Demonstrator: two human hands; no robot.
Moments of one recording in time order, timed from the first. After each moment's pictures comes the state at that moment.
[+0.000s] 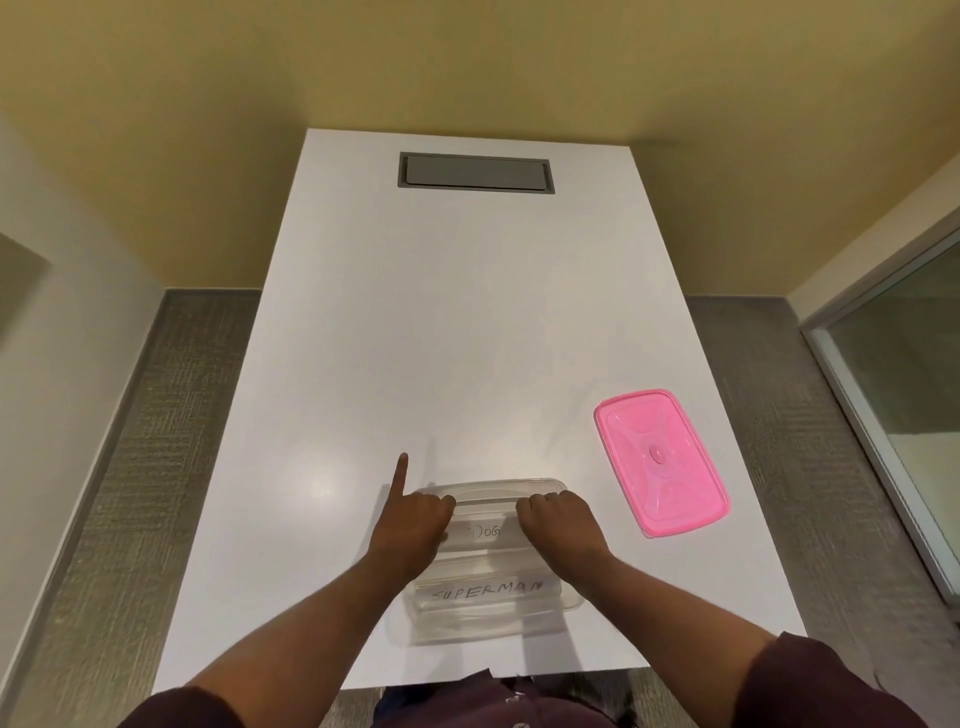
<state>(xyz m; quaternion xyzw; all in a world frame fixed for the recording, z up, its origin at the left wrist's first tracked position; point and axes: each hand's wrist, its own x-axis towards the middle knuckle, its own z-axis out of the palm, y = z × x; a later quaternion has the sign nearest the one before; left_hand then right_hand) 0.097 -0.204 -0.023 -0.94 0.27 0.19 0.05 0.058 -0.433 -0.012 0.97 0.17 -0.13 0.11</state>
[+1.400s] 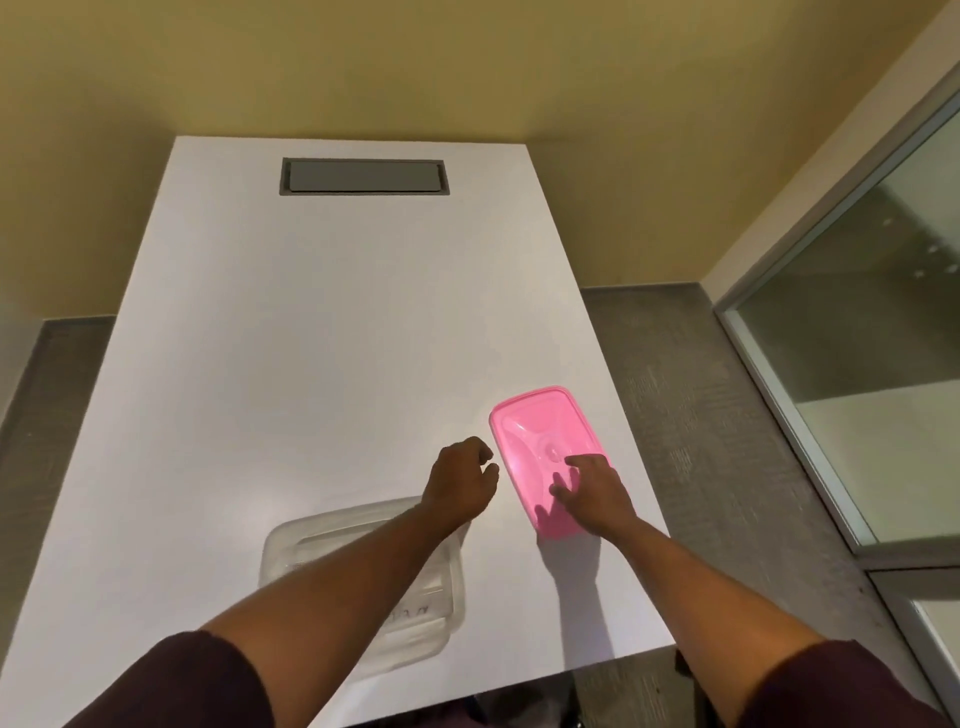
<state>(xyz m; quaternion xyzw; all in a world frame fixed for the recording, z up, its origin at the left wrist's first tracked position) 0.133 -0.431 0.003 -0.88 0.09 0.23 -0.40 0.066 -0.644 -0.022 0.92 -0.23 -0.17 -0.25</state>
